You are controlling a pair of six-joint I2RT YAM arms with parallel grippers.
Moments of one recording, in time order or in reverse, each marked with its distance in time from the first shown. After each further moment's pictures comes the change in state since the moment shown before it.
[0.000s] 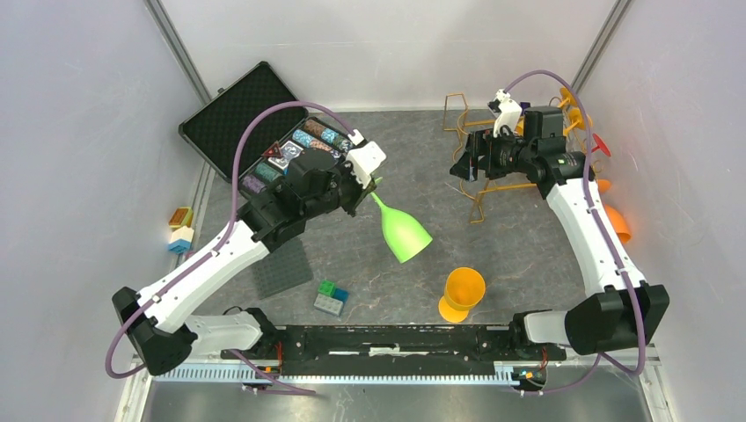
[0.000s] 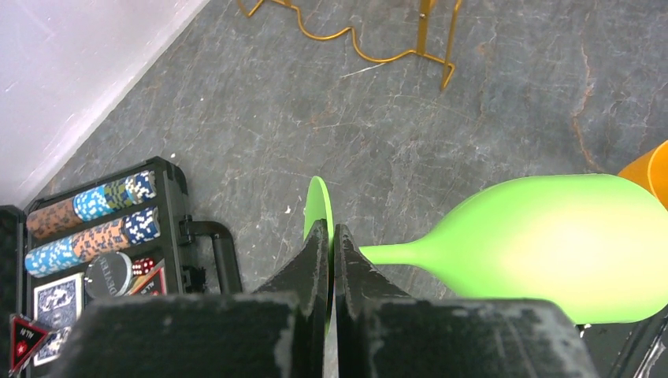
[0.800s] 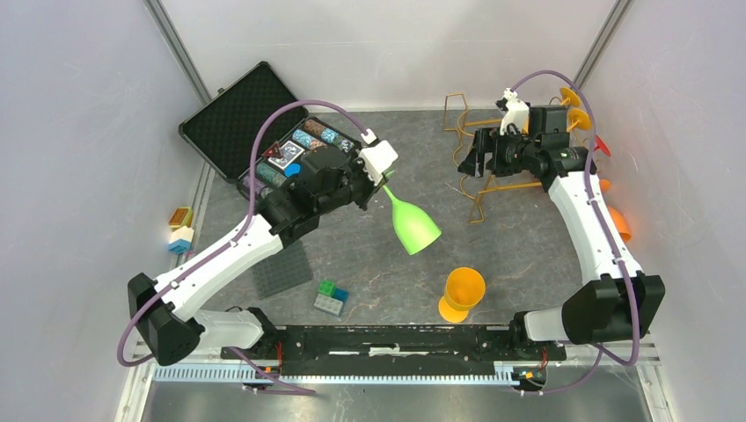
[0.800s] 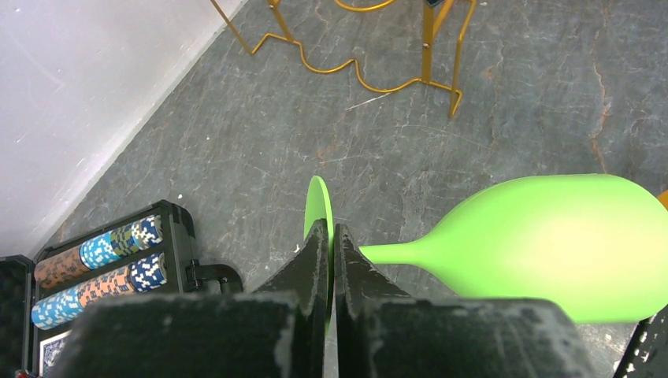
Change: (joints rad) left arm 0.000 0.073 -0.034 0.169 0.034 0.056; right arm -0.047 0.046 0.020 -0.034 0.049 -0.001
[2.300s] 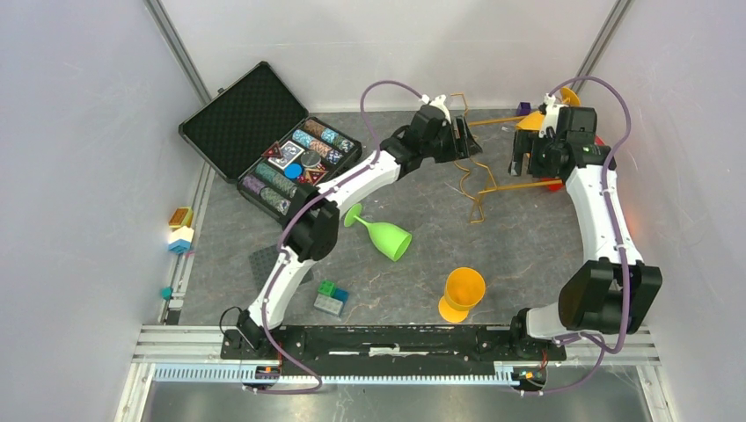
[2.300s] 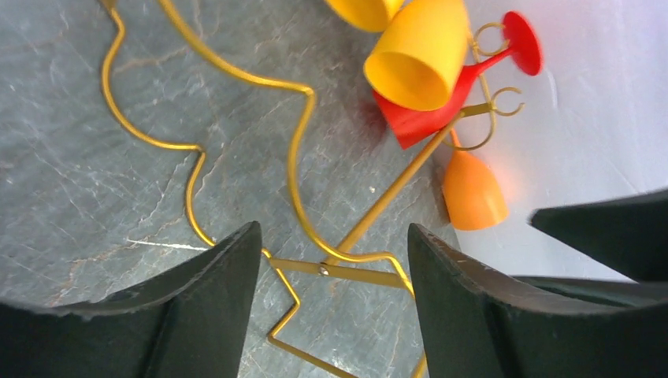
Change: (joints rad) left arm 0.027 1.099 0.964 0.085 0.089 -0.995; right arm -0.206 0.064 0.005 -0.059 0.378 -0.094
